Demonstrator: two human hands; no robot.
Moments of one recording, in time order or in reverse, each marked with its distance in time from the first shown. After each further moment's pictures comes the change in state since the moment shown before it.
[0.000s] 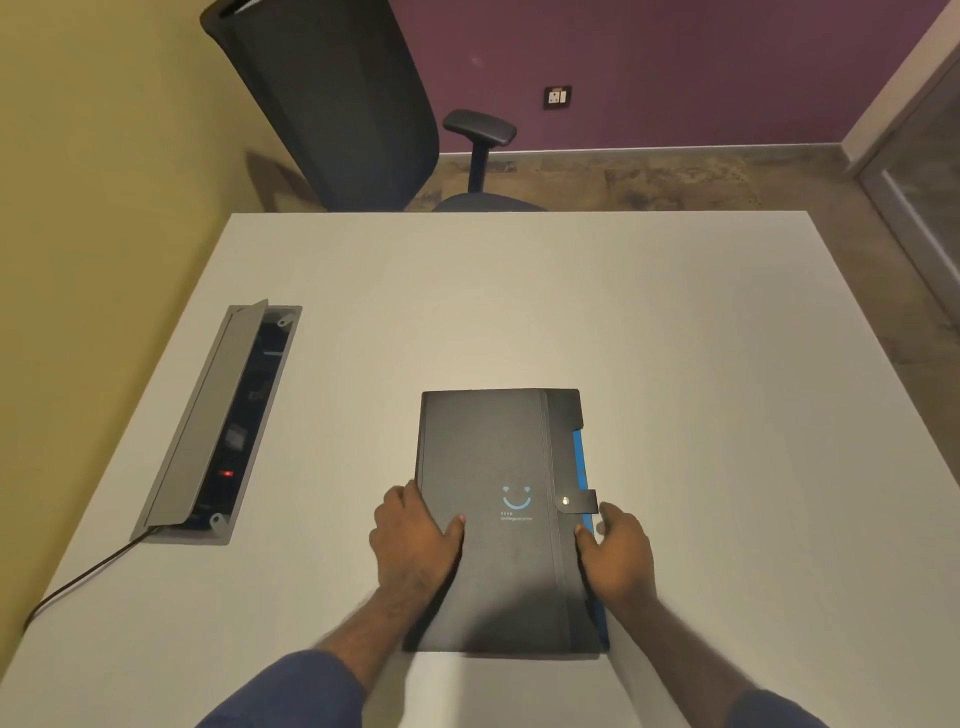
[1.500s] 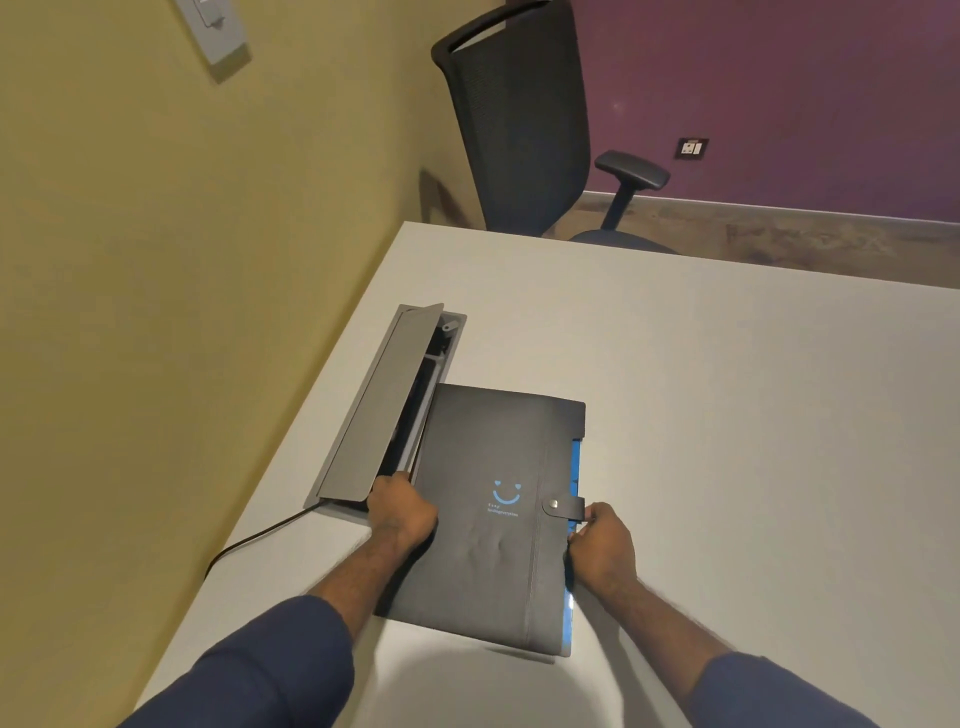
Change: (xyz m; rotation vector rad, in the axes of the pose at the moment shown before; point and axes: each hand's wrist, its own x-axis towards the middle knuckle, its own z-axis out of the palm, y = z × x) left_hand 0.100 -0.190 -0.092 -0.221 -0.025 -0.292; right_hand -0.032 -0.163 0.152 0.003 -0.185 -0.065
